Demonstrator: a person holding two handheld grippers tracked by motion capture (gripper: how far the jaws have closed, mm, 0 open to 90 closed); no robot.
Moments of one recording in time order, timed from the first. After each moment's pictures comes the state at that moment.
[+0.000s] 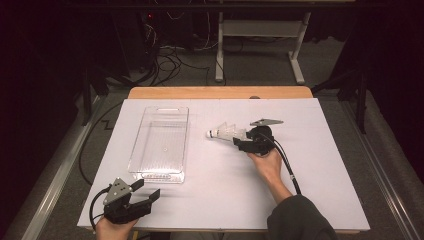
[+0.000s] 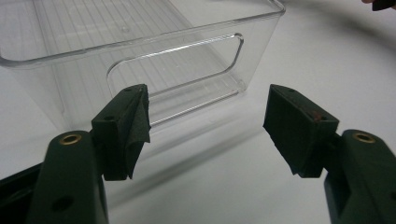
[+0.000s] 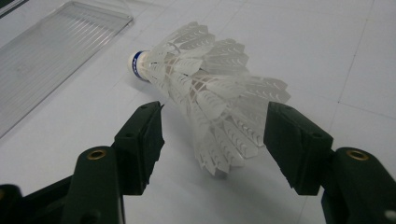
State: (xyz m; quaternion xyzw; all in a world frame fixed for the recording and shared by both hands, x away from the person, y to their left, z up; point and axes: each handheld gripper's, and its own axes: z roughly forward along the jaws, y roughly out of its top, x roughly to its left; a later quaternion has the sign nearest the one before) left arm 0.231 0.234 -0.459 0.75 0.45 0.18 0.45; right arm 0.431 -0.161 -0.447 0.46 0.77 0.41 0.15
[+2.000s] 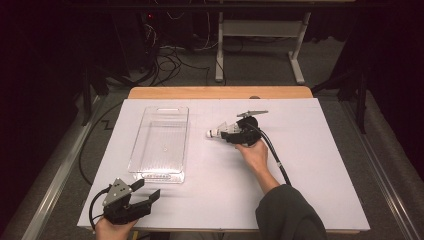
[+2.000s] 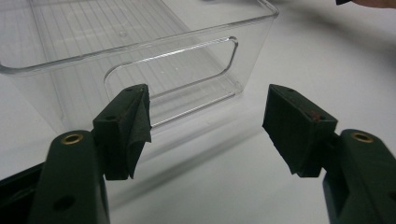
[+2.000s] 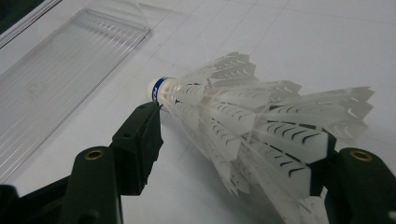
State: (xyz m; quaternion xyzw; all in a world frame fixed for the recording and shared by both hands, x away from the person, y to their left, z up) left arm 0.229 0.234 -0.458 0.75 0.44 0.18 0.45; right arm 0.465 -0.127 -0.448 0.45 0.78 0.41 0.11
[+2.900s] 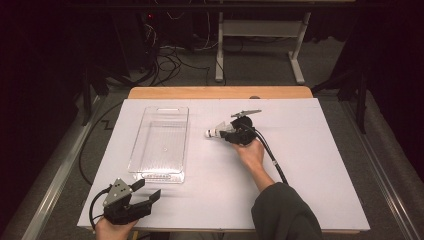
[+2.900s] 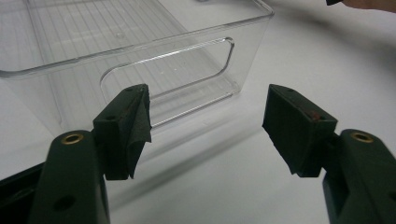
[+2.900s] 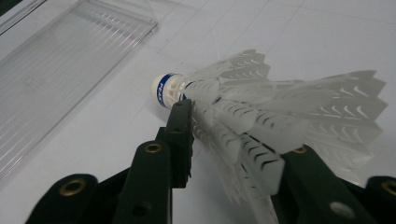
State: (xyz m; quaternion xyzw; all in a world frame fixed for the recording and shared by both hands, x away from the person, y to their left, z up) left arm 0.229 0.233 -0.457 0.76 0.44 0.18 0.45; right arm 0.467 -0.113 -0.449 0.44 0.80 0.40 0.12
